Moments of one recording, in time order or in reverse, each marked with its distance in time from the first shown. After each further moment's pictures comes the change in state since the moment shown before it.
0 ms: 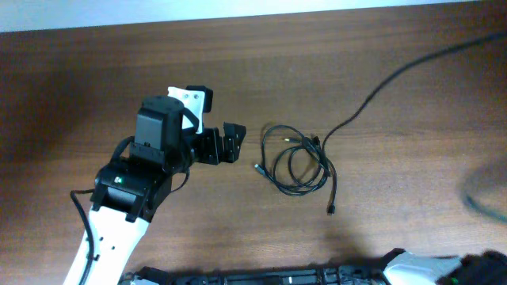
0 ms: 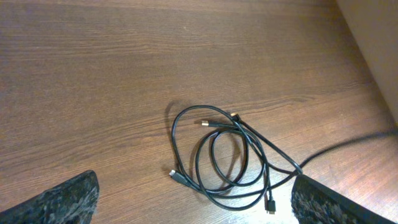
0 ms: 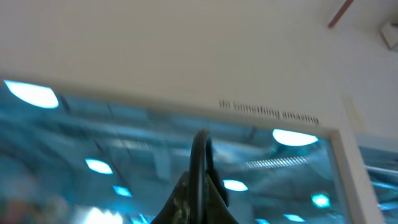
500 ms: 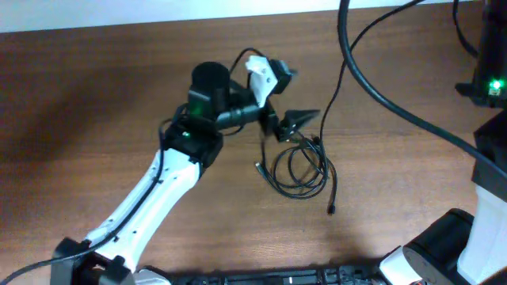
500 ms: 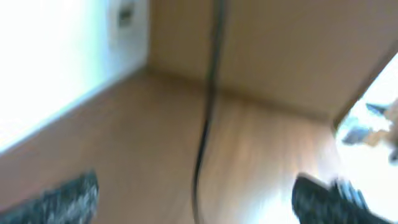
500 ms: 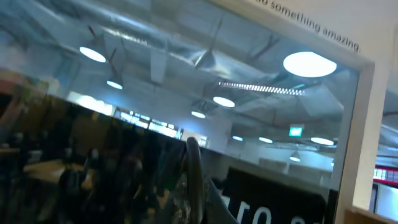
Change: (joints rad) left arm -0.133 0.367 -0.005 0.911 0.525 0.319; right arm -0.015 0.230 0.250 -0.399 0.192 -0.055
